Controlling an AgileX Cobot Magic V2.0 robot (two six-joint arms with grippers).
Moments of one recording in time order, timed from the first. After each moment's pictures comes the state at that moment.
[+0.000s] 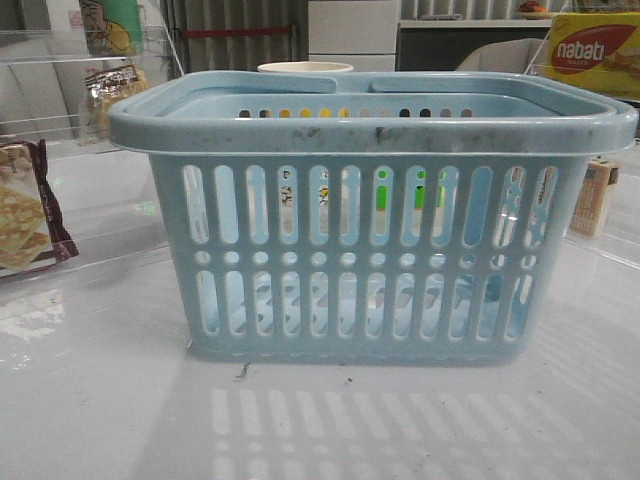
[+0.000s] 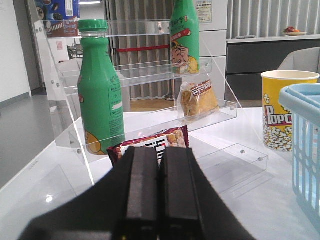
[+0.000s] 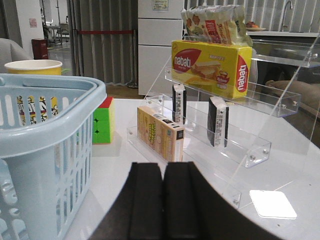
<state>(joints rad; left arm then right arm) -0.03 -0.01 0.00 -0.08 0.00 0.14 -0.02 -0.01 0.03 -0.01 -0.02 0.04</state>
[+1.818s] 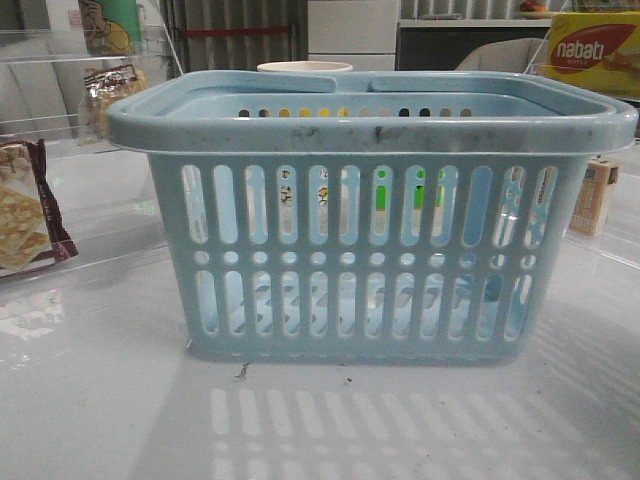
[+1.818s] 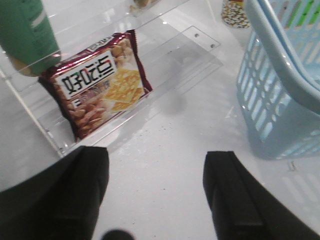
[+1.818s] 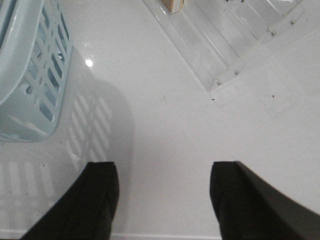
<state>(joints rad) -0.12 0.66 -0.69 -0.16 0.70 0.19 -0.03 0.82 -0.72 -0.02 0.74 0.03</state>
